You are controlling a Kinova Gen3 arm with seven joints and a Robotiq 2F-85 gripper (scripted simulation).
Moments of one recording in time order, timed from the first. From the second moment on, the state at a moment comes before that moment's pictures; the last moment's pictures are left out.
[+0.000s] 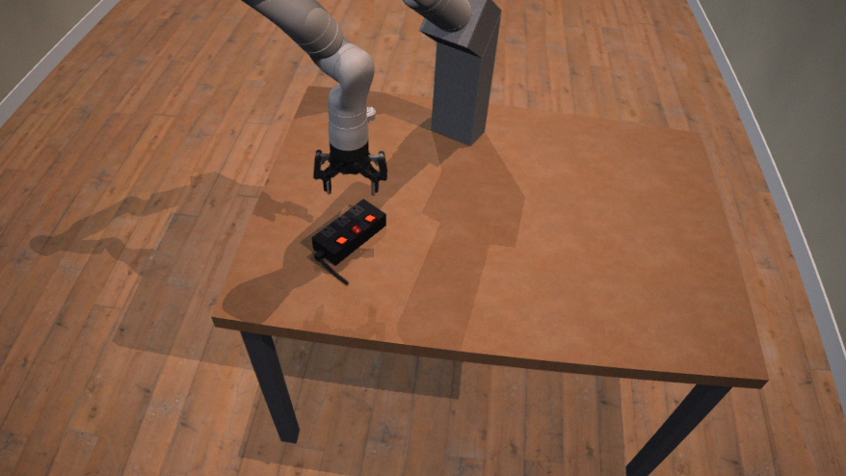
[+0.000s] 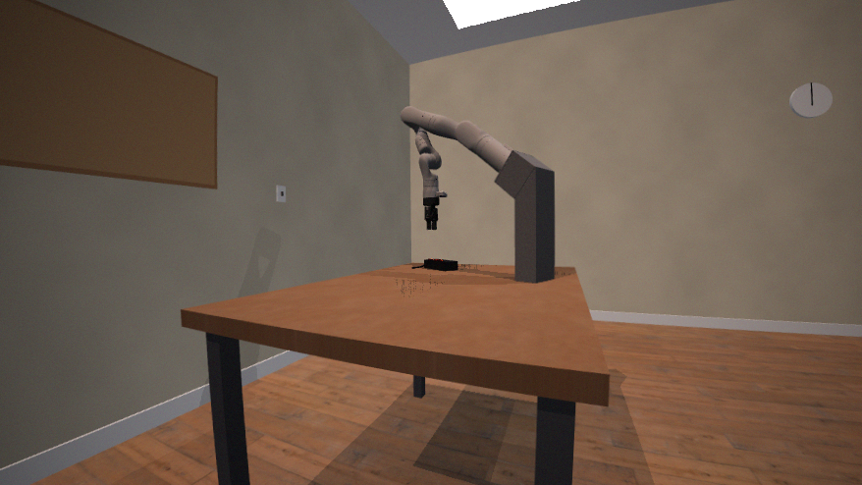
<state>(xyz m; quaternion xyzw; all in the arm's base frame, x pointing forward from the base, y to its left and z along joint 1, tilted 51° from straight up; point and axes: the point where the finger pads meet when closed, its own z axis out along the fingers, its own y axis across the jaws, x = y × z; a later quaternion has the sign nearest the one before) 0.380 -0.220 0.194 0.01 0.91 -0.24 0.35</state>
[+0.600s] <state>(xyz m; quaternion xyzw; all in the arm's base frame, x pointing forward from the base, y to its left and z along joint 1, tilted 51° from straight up) 0.382 -0.223 0.188 0.04 0.90 -0.22 0.36</state>
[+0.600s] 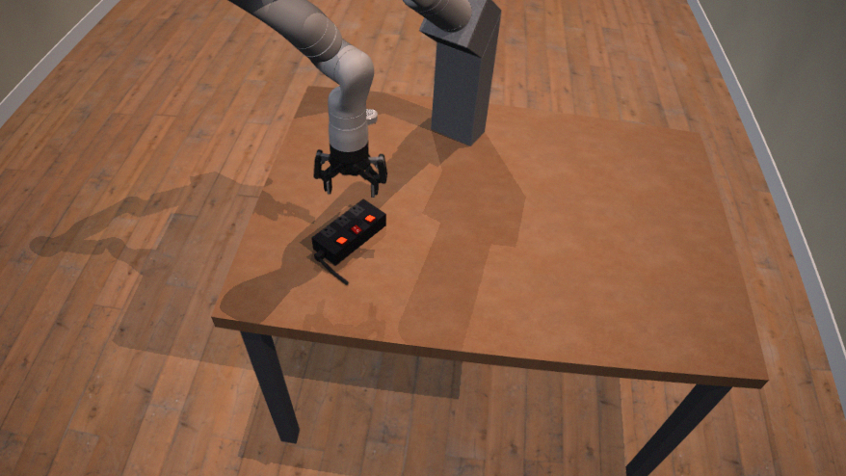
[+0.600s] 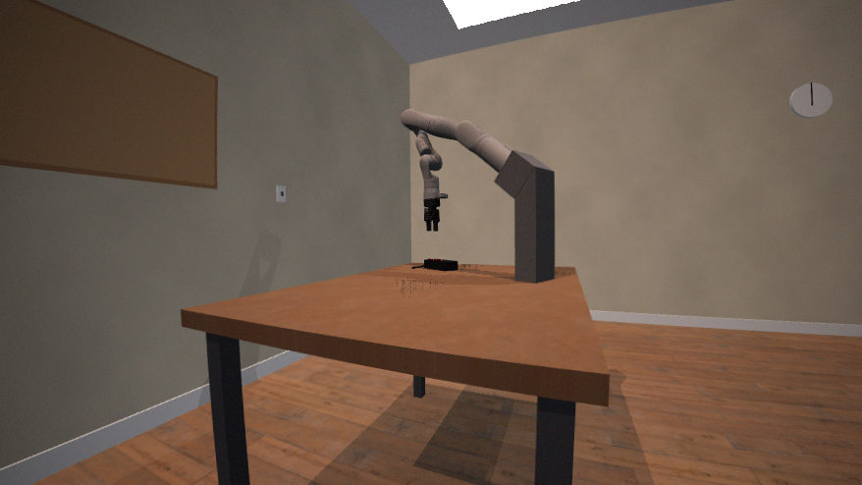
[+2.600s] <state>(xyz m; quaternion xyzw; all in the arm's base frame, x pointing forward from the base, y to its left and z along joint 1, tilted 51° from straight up) 0.413 -0.245 0.182 0.20 0.88 -0.16 0.40</state>
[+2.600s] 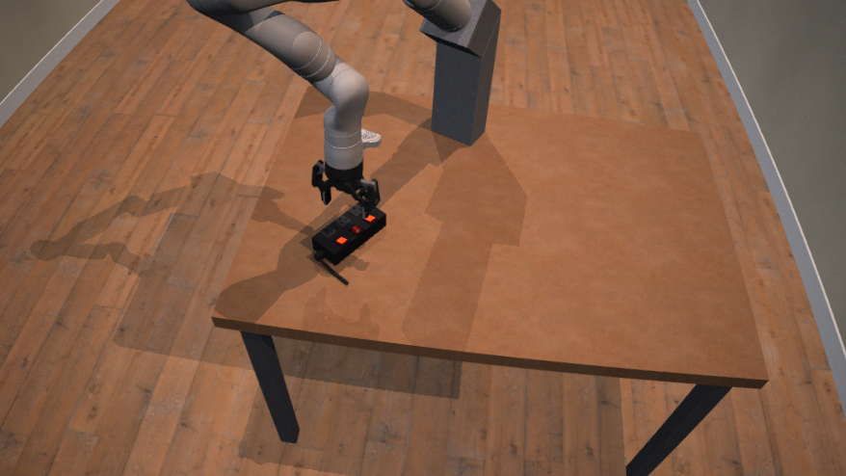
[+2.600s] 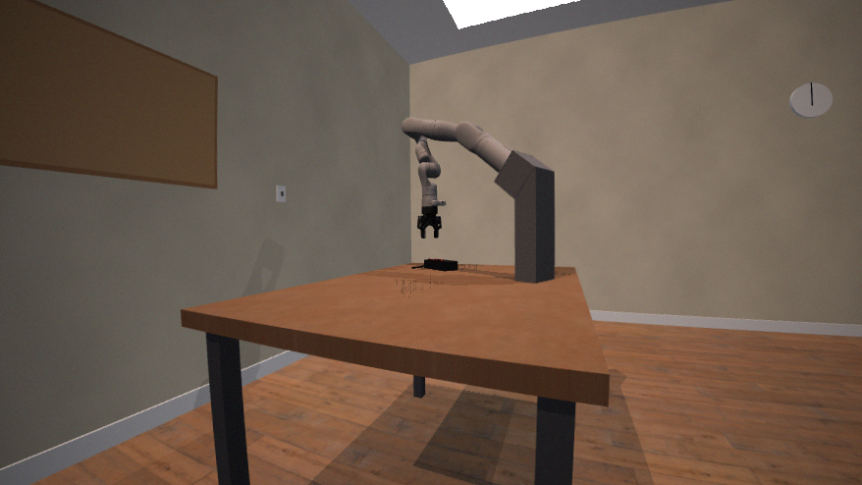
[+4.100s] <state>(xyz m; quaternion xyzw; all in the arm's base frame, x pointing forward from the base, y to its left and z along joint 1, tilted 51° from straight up) 0.436 -0.272 0.170 0.32 0.84 -0.10 0.42</state>
